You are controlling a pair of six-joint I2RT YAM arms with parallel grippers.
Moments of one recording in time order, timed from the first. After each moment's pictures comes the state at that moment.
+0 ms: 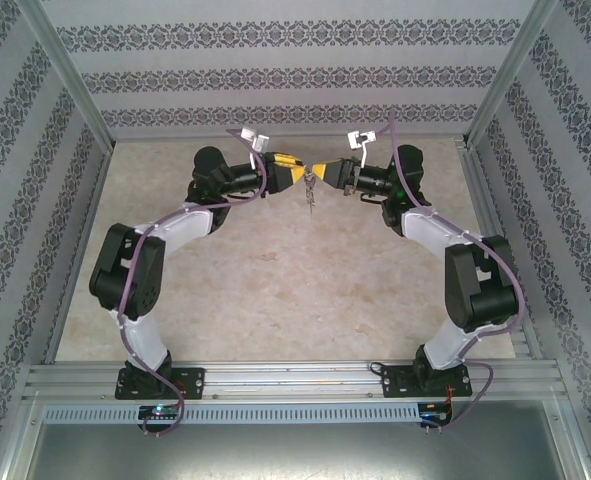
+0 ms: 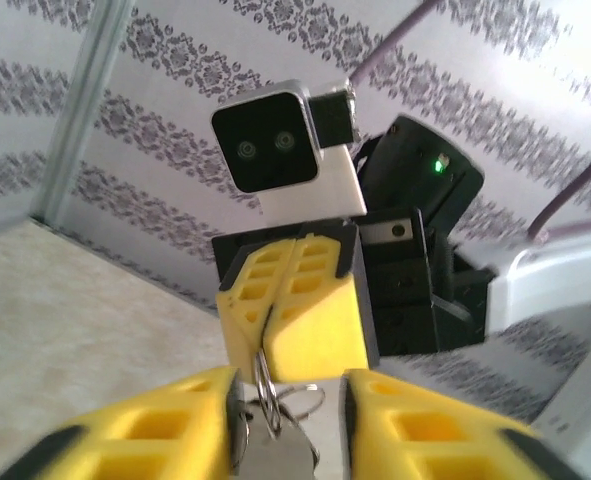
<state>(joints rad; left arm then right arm) -0.33 1.80 1.19 0.86 1.01 -0.63 0.21 1.67 1.06 0.71 -1.09 0.77</state>
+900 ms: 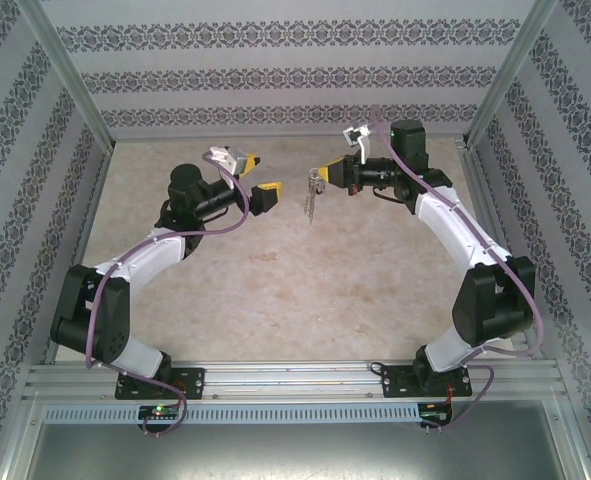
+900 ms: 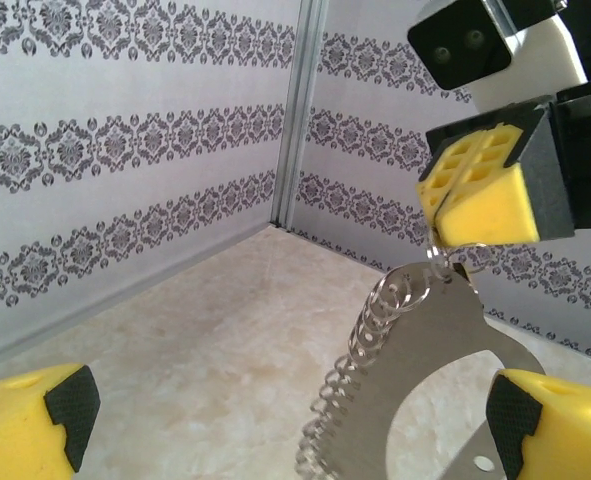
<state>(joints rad) -0.28 1.51 0.94 0.57 0.67 -0.12 0.21 1.59 1.36 -0.26 -1.01 0.07</state>
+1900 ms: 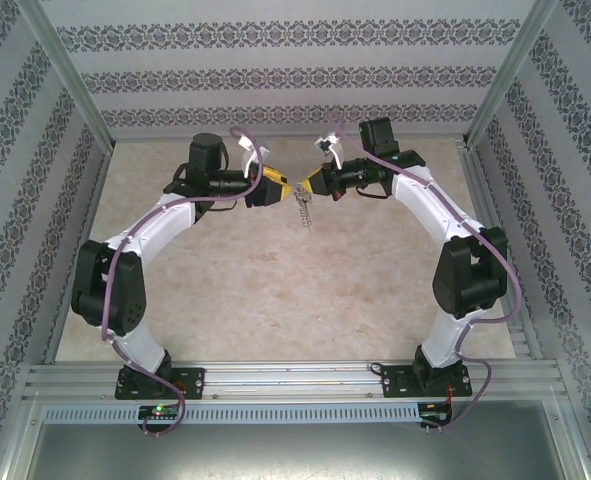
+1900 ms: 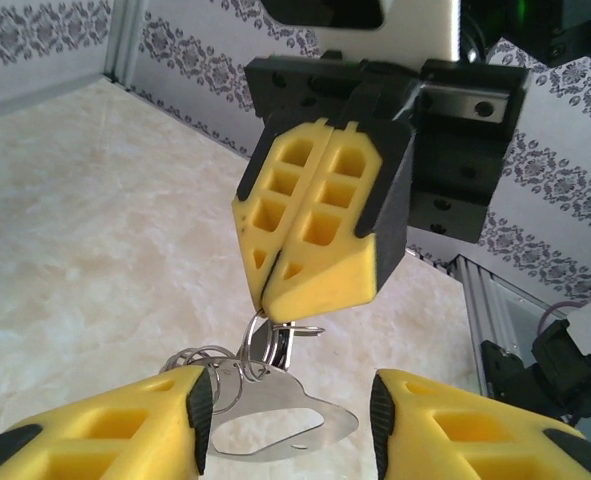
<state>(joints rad) -0.28 1.70 1.30 -0.02 1.04 -0.06 0.29 1.80 1.58 -0.59 -1.00 -0.24</state>
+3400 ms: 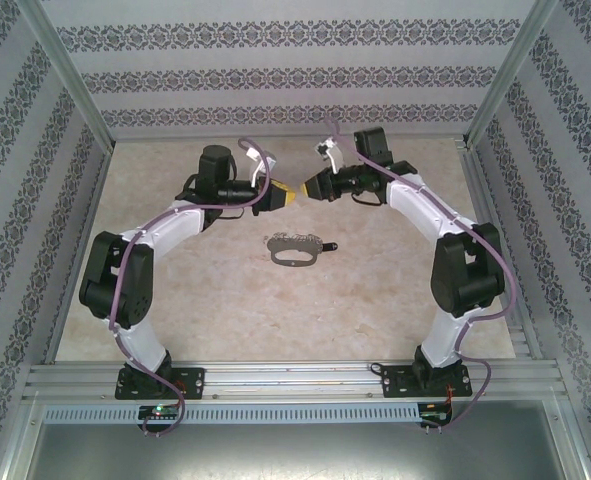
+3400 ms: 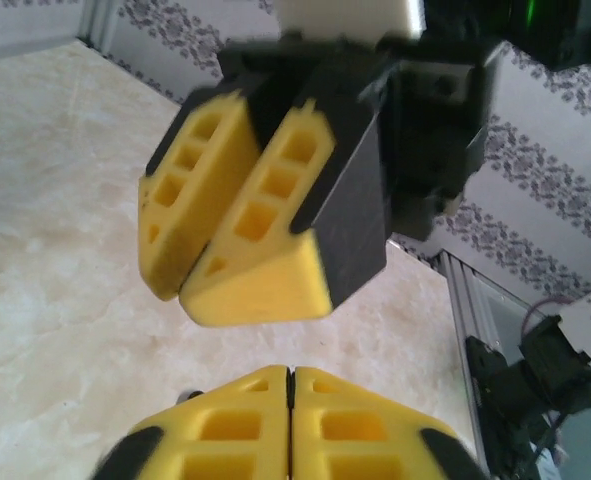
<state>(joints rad) -0.31 1.75 1.20 0.17 1.03 -0.17 0.30 1.81 1.44 -0.39 -0.84 0.00</state>
